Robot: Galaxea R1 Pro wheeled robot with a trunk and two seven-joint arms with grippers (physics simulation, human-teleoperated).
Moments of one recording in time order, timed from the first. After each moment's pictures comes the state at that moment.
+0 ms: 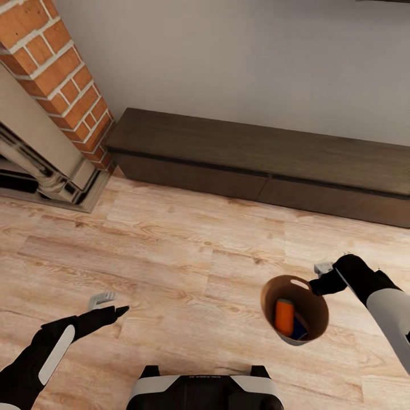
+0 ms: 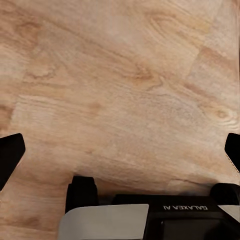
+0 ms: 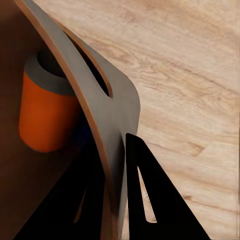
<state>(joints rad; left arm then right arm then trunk) -0.41 0.29 0.02 -1.03 0.42 0.58 -0.25 -1.03 -0.38 0.17 -0.39 0.29 0.77 0.65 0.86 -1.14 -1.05</state>
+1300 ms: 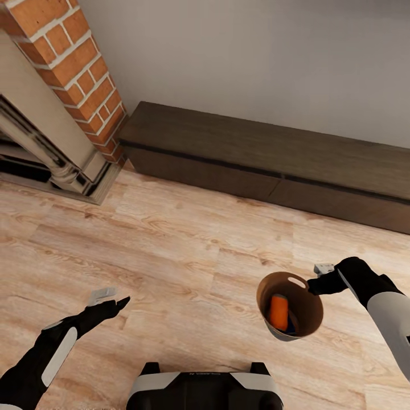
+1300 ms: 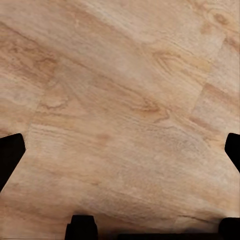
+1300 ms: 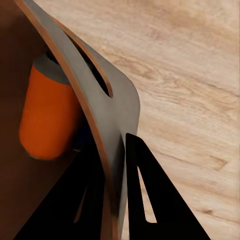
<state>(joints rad) -0.41 0.28 0.02 -1.01 0.42 0.39 -0.26 -1.01 -0.37 0.06 -0.39 0.28 0.75 0.66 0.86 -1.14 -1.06</state>
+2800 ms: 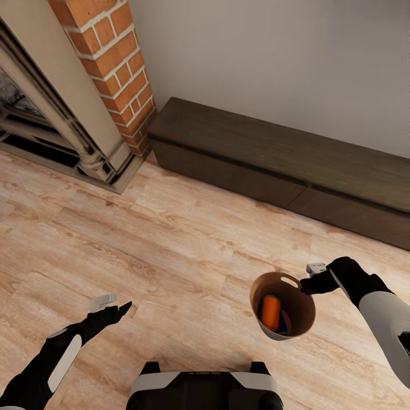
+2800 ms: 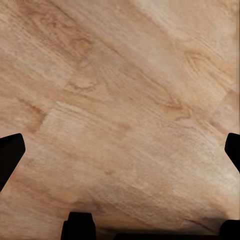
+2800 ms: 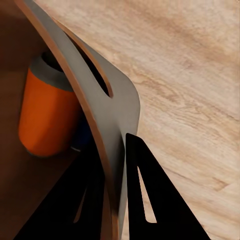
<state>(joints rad) -0.41 0.25 0.02 -0.92 0.42 0.30 -0.26 -1.01 -0.33 0.06 -0.39 0.28 0.75 0.66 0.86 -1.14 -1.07</state>
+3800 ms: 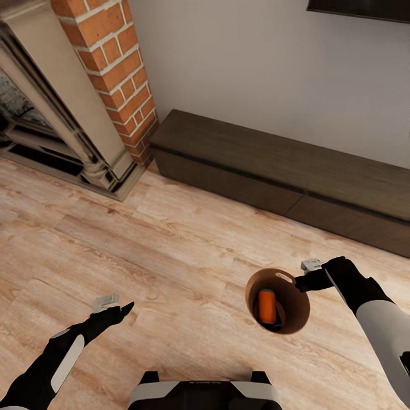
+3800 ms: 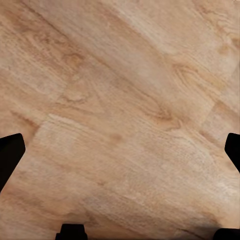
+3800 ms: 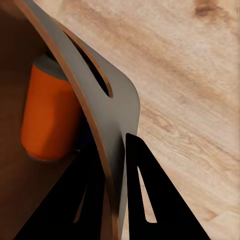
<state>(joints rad) -0.41 0.24 0.02 -0.92 0.42 0.30 -0.26 -0.93 -0.31 0.06 -0.59 0.29 0.76 0.66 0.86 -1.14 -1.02</state>
